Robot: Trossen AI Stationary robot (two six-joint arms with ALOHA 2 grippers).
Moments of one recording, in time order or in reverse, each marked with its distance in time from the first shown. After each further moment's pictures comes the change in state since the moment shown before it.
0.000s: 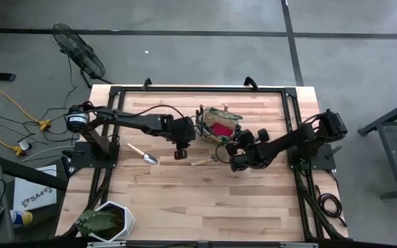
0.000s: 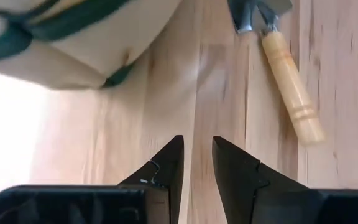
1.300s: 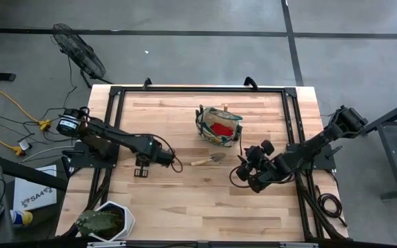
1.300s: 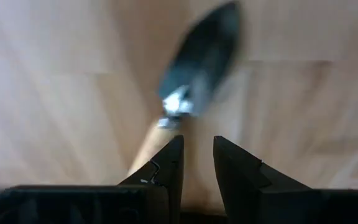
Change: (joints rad) left arm -0.307 -0.072 -0.124 -0.735 -0.120 -0.199; right arm 0.323 -0.250 0.000 -0.085 -0.188 -0.069
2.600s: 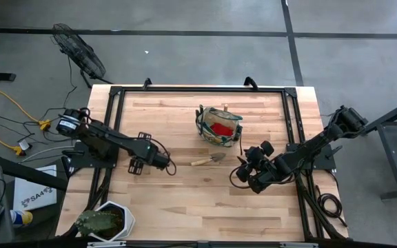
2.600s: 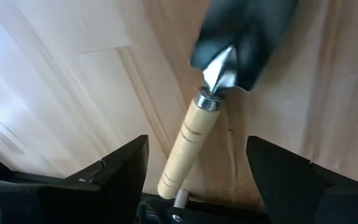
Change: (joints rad) left arm -0.030 0.000 -0.105 0.020 -0.167 0.069; right arm 0.006 0.001 0.000 0.013 -0.020 0.000
